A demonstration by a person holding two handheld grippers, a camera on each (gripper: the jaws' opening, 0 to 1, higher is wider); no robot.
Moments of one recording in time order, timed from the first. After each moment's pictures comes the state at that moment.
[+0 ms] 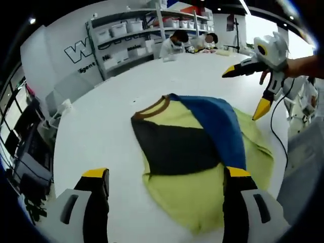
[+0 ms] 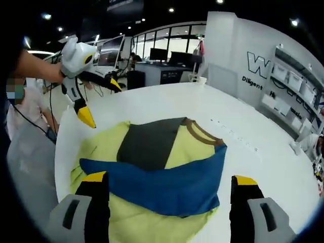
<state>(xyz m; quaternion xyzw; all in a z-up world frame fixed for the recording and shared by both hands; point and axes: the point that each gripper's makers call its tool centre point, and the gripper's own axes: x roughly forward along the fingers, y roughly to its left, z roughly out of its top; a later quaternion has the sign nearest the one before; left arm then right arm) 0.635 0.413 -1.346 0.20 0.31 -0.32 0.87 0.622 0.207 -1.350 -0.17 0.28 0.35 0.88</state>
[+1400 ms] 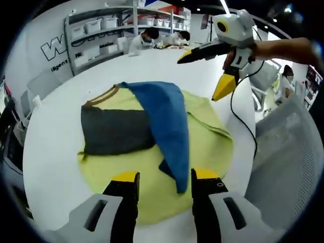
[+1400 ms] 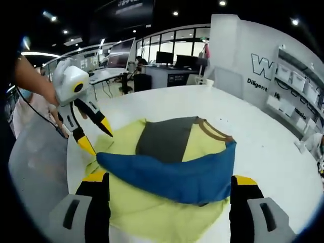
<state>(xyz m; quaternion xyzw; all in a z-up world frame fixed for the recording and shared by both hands) 0.533 0.362 -1.402 0.17 0.35 -0.43 0.82 0.583 0.213 -1.352 -0.16 0.26 0.38 0.87</state>
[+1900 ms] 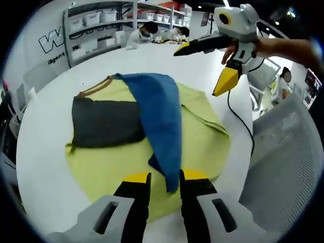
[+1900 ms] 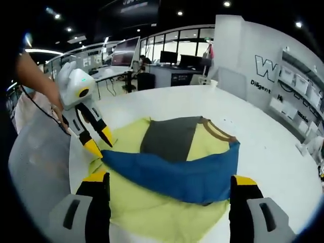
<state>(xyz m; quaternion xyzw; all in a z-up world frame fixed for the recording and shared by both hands) 0.523 0.354 -1.416 0.16 0.38 -0.43 0.80 0.575 0.219 -1.356 -0.17 0.26 0.39 0.87</state>
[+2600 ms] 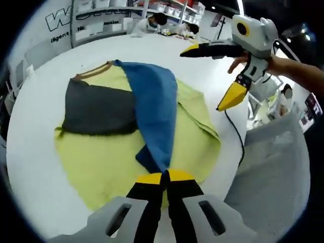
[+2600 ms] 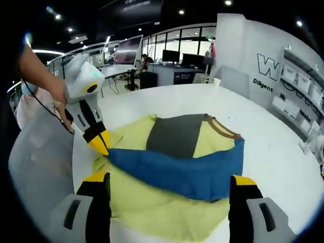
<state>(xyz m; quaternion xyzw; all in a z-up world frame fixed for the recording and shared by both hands) 0.512 0.345 -1.413 0.06 0.46 -0.40 0.79 0.564 0.224 -1.363 -0.17 0.27 0.40 0.86</state>
